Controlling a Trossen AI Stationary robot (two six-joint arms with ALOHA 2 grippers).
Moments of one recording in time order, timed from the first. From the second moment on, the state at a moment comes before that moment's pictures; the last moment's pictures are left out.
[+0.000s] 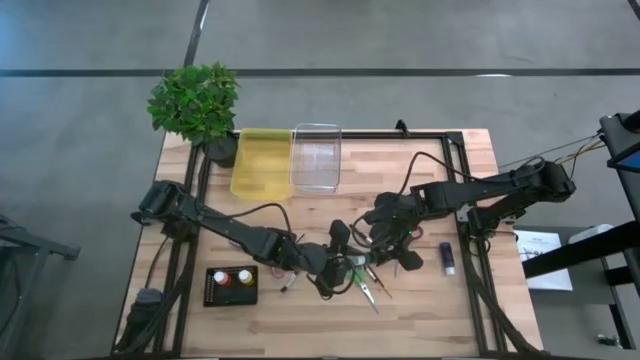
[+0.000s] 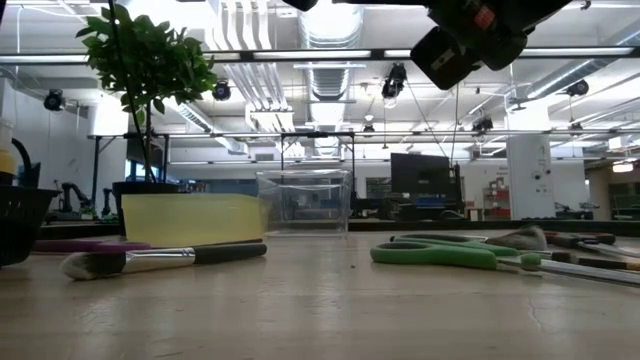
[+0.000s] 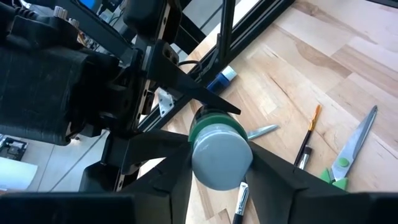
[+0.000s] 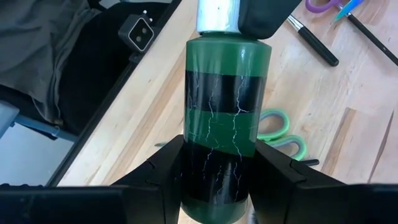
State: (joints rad) left arm -0.34 1.85 1.37 0.02 -0.38 0.63; right arm 0.11 1.35 0.99 -0.54 -0.51 -0.12
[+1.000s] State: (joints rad) left arm -0.38 1.77 1.37 -0.22 -0.34 0.44; right arm 0.11 1.32 1.05 -0.54 -0.49 -0.08
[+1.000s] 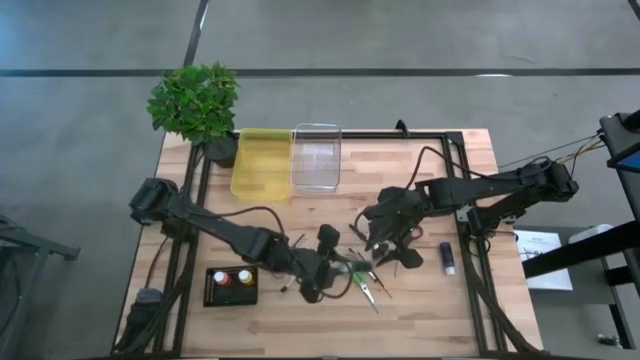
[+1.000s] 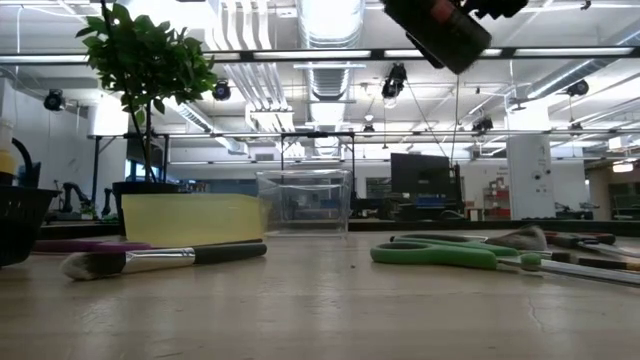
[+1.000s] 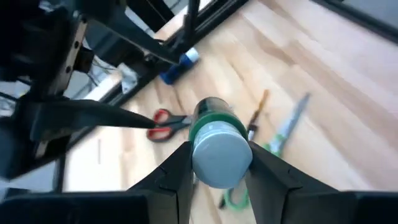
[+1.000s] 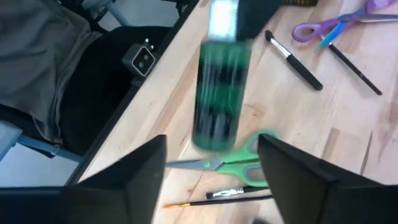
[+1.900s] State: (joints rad) left arm -0.89 1.37 1.37 -1.19 -0.38 -0.92; right arm 0.11 1.28 1.08 -0.57 -0.42 -0.01
